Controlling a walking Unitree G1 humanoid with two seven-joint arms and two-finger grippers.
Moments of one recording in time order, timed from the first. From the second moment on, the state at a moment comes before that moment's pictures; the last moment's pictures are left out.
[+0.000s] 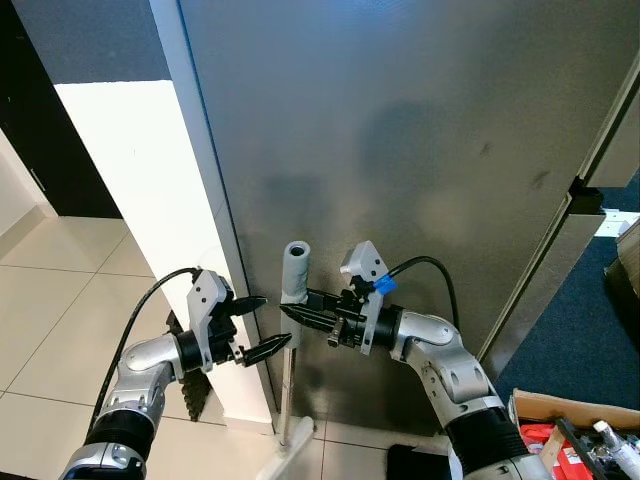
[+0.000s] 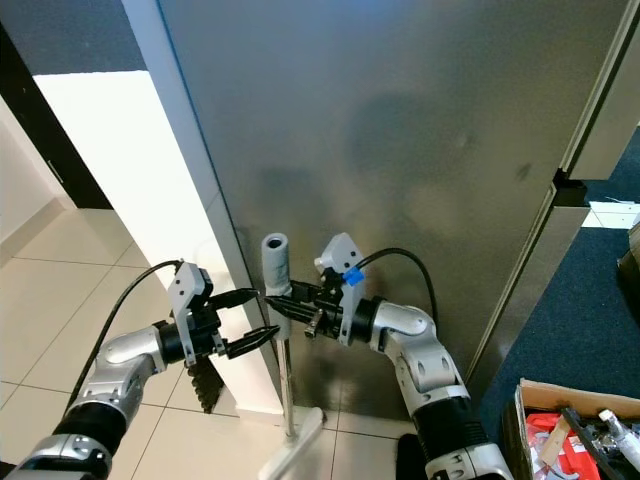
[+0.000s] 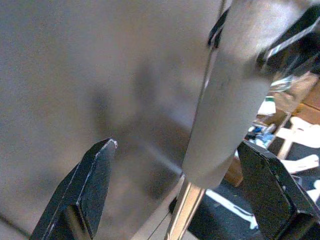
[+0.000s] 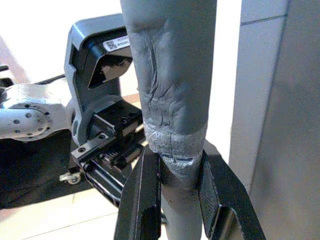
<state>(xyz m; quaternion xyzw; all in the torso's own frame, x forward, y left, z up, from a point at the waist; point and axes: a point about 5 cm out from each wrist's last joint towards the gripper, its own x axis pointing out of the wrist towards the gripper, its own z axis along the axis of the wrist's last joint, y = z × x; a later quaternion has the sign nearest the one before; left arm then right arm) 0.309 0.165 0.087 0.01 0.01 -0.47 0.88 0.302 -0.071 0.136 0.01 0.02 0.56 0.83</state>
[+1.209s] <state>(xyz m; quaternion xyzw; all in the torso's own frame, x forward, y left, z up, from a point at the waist) 0.298 0.159 0.094 -0.03 -0.01 -0.51 0.86 0.310 -0.065 0.113 -0.05 0.08 0.51 0.86</state>
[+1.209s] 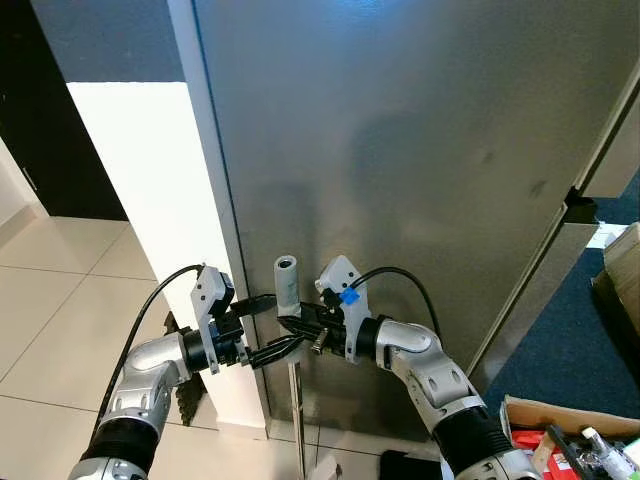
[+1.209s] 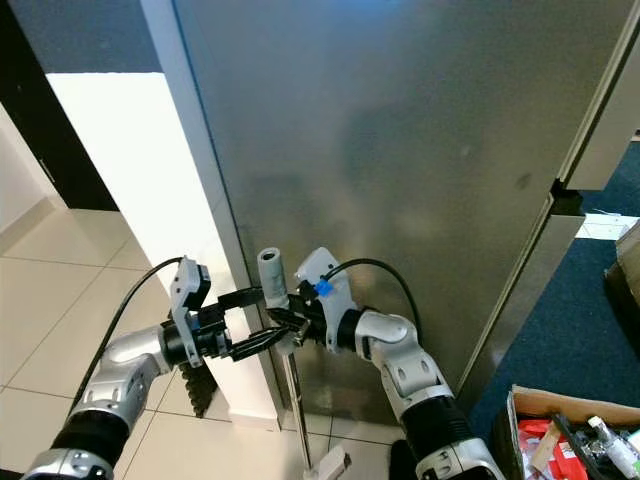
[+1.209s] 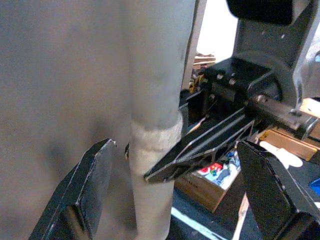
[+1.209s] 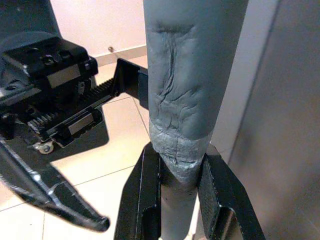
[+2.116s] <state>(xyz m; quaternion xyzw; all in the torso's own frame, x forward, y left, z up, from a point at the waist) 0.297 0.167 0.090 -0.03 0.00 -0.48 0.88 0.313 -0.066 0.119 -0.04 0.07 0.51 0.86</state>
